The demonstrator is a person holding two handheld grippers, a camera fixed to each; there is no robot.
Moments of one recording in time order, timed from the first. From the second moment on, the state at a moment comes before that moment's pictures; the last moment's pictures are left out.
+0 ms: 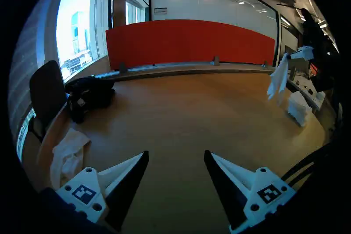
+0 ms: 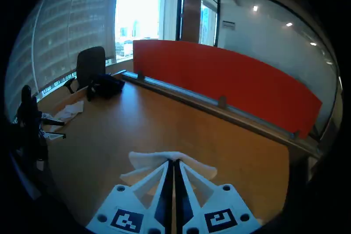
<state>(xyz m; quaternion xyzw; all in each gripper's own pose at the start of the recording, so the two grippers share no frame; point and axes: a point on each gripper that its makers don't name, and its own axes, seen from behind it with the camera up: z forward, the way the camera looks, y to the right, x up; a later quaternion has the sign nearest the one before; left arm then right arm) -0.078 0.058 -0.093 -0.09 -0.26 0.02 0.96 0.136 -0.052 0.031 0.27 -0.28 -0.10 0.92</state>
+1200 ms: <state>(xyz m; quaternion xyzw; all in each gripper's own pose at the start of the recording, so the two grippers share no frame) -0.071 0.071 -0.092 -0.10 -0.27 0.04 0.96 0.152 0.119 0.061 0.16 -0.29 -0.10 0.94</state>
